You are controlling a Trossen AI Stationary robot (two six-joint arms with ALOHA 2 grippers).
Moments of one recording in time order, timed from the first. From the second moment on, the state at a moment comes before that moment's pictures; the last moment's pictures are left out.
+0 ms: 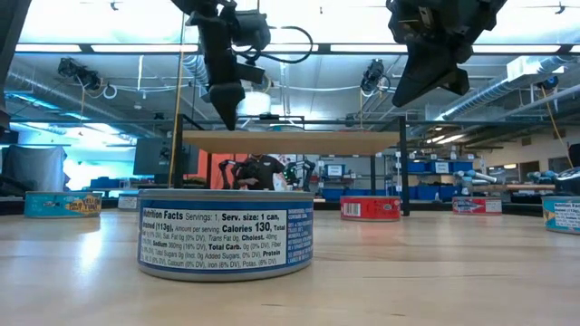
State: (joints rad) left arm 0.50 1.68 1.53 -1.00 -0.42 0.31; right arm 0.16 1.28 0.94 -0.59 0.29 0.76
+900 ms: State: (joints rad) left arm 0.41 1.48 1.31 -0.43 0.18 0.05; right arm 0.12 1.26 0.94 -0.54 0.24 0.68
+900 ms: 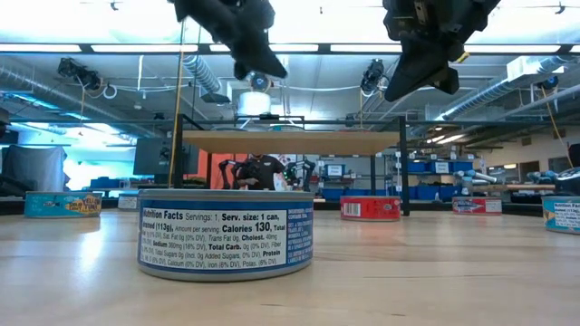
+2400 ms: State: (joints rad) left arm 0.46 1.61 1.15 -0.09 -0.21 -0.09; right arm 0.09 1.26 0.94 -0.53 0.23 0.68
